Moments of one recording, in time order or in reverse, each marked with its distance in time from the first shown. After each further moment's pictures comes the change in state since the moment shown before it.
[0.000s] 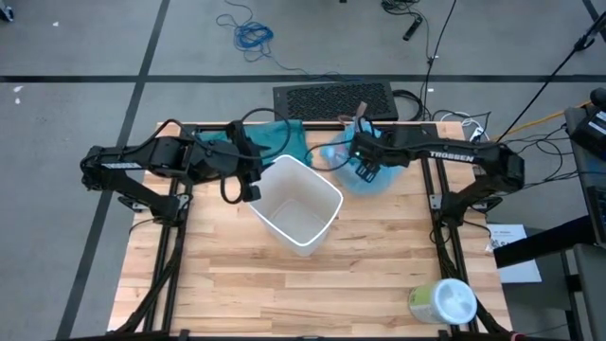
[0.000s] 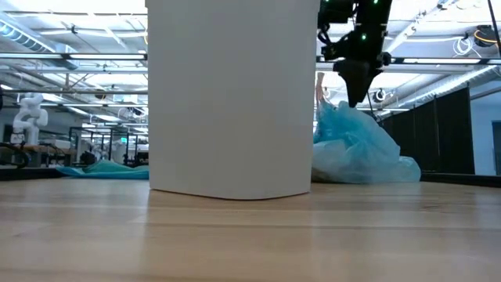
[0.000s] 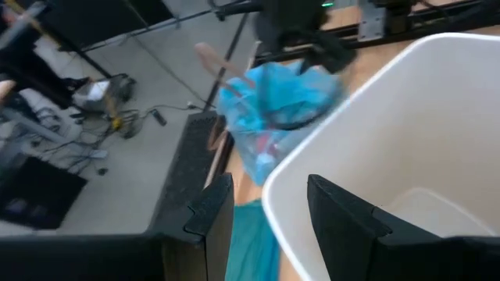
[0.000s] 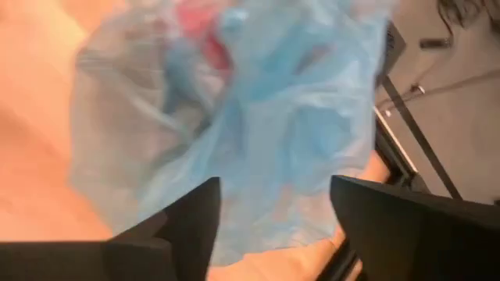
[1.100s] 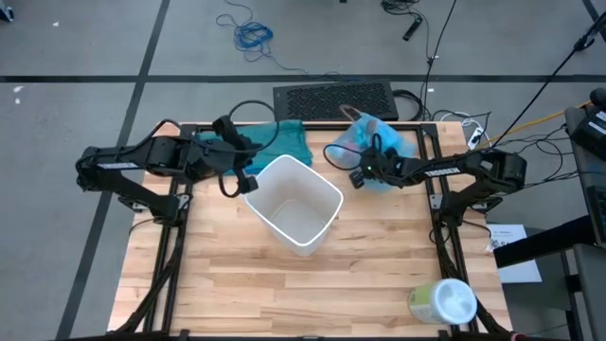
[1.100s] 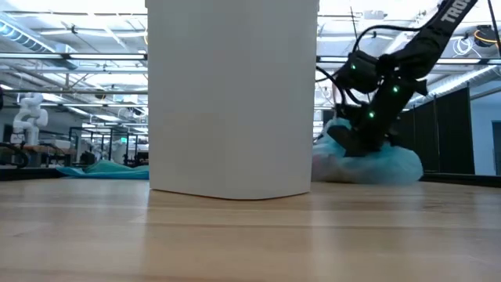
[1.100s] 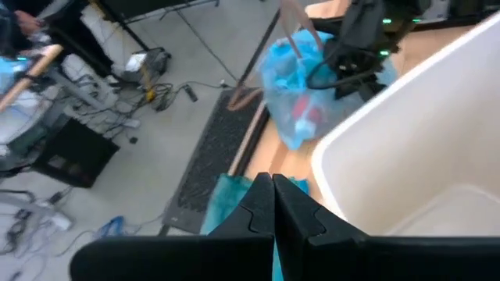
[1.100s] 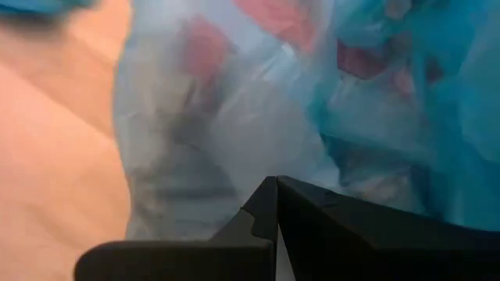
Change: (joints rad) left arm 0.028 -0.060 -0.088 -0.015 -0.105 -0.080; right arm -0.124 -0.006 -0.722 1.138 -0.067 0.097
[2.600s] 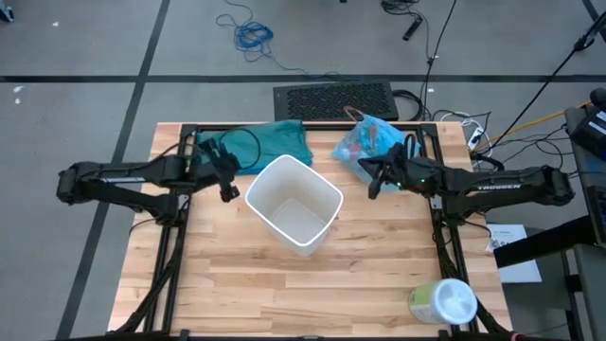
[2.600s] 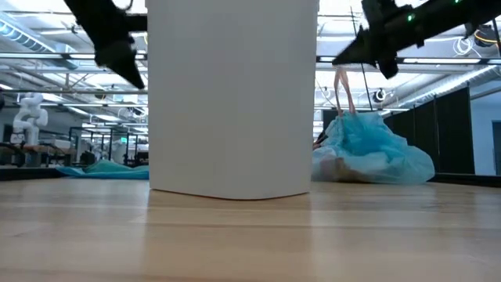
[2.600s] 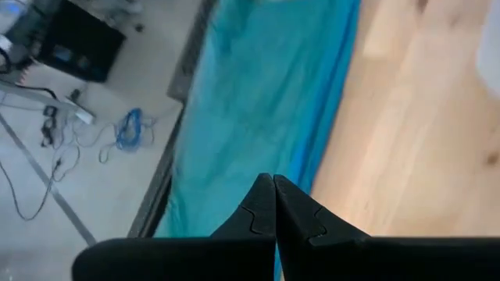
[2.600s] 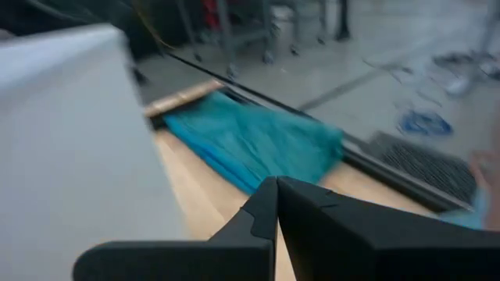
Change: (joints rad) left arm 0.203 -0.281 -0.701 0.074 0.059 -0.052; right arm 0.317 -0.600 -0.022 0.127 -0.003 -0.161
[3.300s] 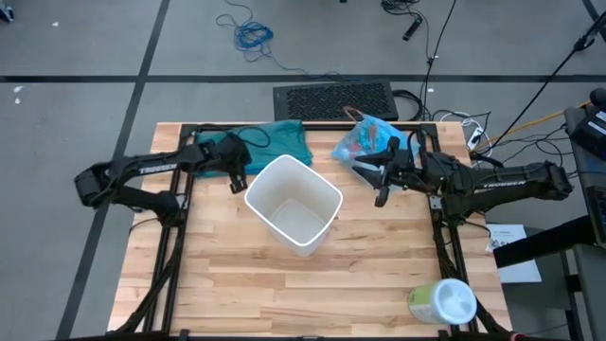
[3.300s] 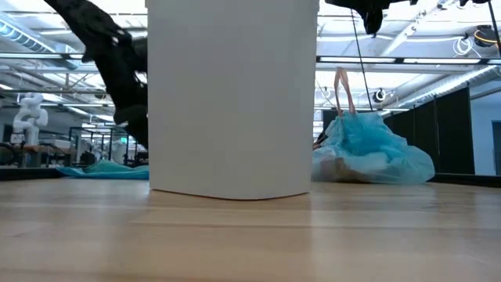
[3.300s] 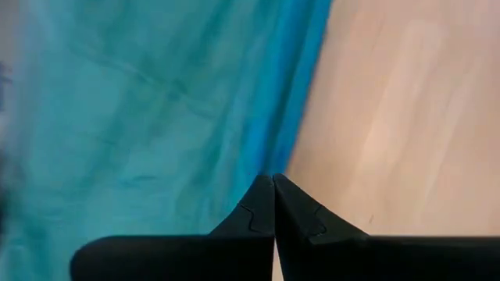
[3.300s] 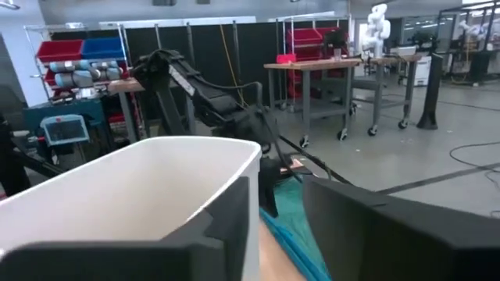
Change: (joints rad) left arm 0.464 0.265 -0.200 0.406 0.532 0.290; right arm 0.097 0.001 0.122 0.159 -0.137 -0.204
